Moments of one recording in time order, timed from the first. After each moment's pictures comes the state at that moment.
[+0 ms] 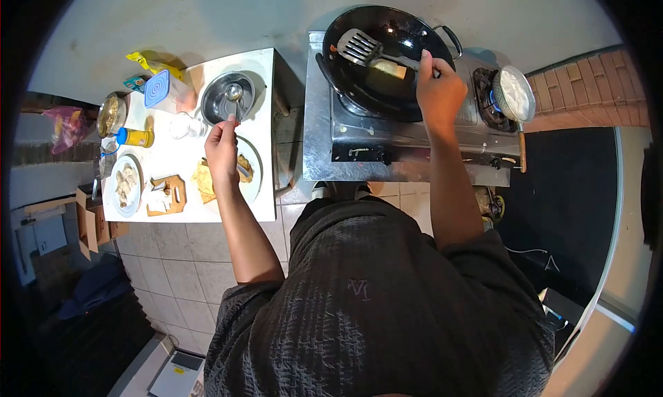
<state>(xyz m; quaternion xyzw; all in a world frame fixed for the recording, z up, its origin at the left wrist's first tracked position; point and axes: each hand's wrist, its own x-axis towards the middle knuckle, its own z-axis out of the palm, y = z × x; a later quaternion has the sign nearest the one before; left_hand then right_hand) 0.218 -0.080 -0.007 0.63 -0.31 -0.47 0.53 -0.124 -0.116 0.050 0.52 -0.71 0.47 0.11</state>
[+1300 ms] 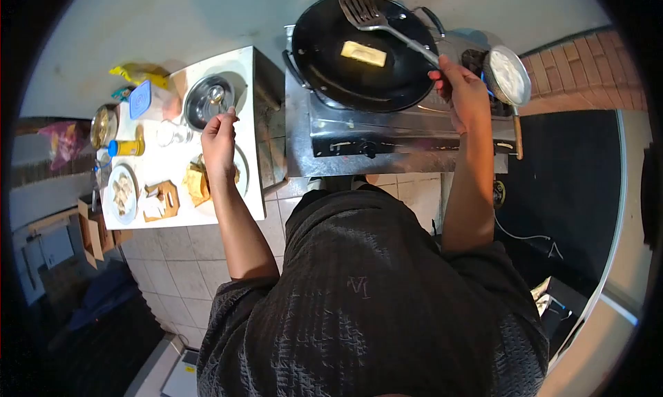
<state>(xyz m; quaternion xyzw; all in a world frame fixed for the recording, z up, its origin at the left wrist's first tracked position) 0.175 -0.092 -0.005 0.63 -0.38 -0.48 0.48 -0.210 -0.083 0.067 0.30 -0.63 0.56 -0.45</state>
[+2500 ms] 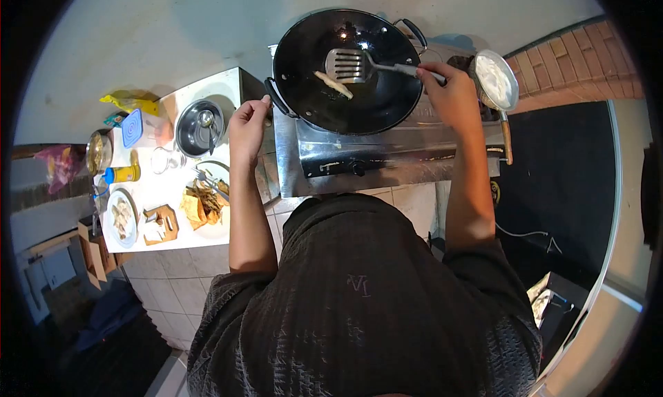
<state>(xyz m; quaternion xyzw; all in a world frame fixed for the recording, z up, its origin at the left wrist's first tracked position) 0.099 -0.145 -0.003 0.57 -0.45 -0.53 0.43 -0.220 -0.101 0.094 0.57 -0.74 0.32 -0.15</state>
